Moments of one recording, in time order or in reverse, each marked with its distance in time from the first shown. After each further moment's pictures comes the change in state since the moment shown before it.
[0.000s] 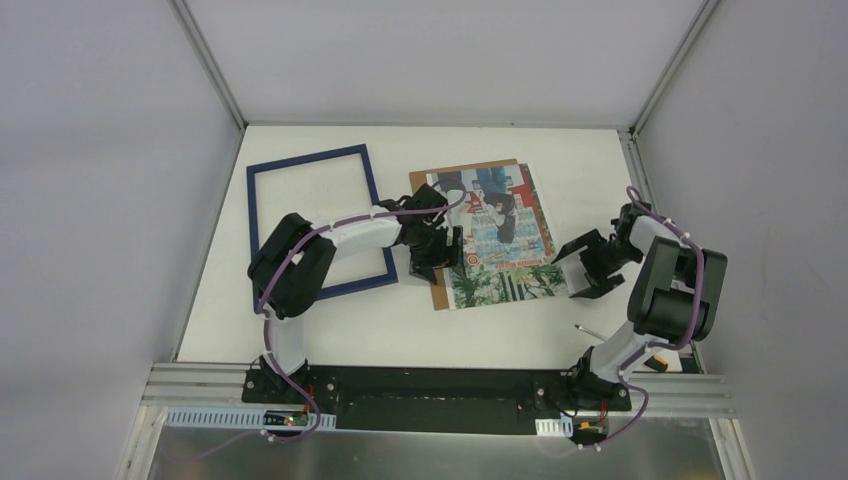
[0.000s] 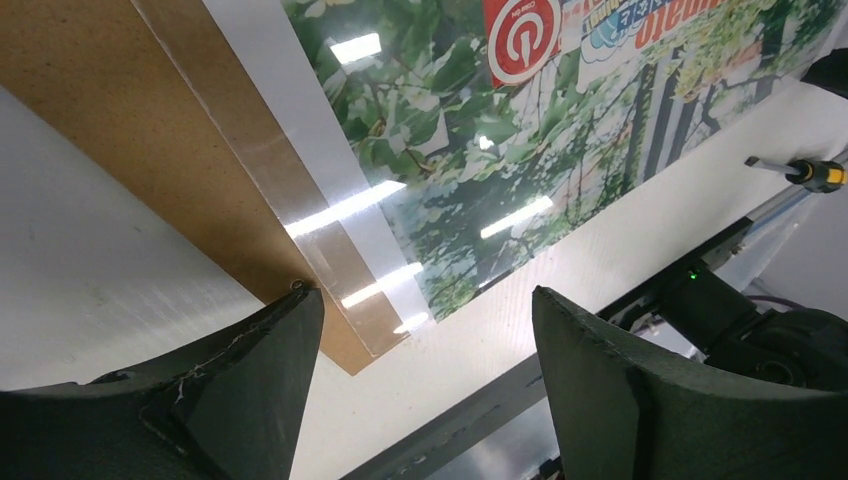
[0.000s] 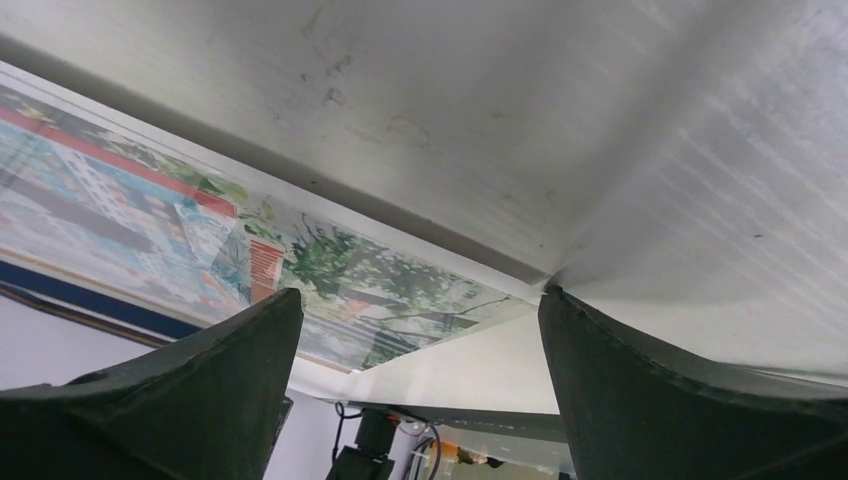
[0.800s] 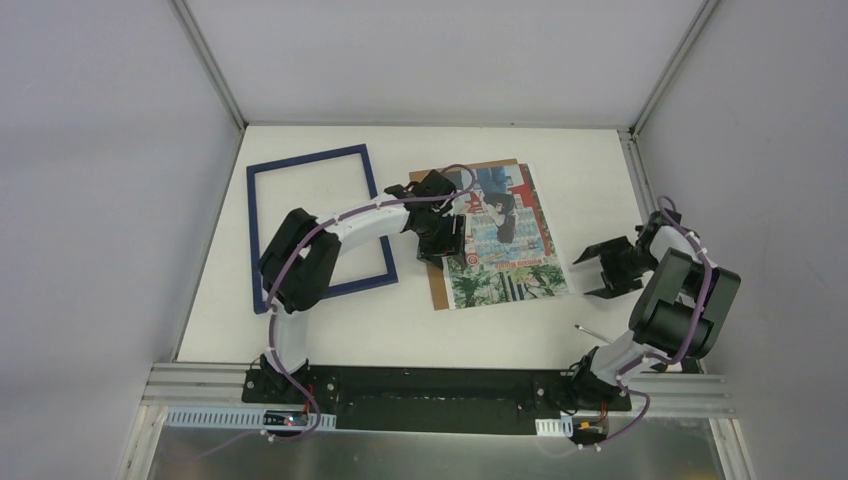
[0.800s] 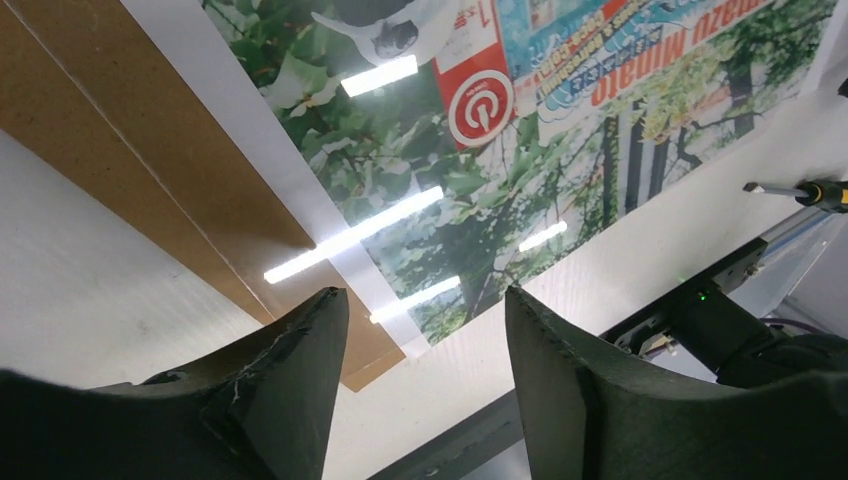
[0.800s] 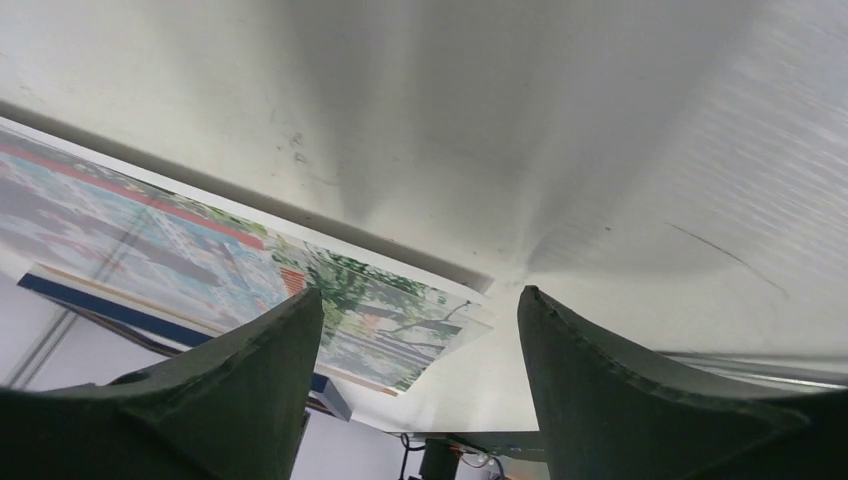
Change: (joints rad) left arm 0.000 0.051 0.179 -0.129 -0.063 0.090; right arm -0.145 -0.084 -0.036 0.006 0.010 0.047
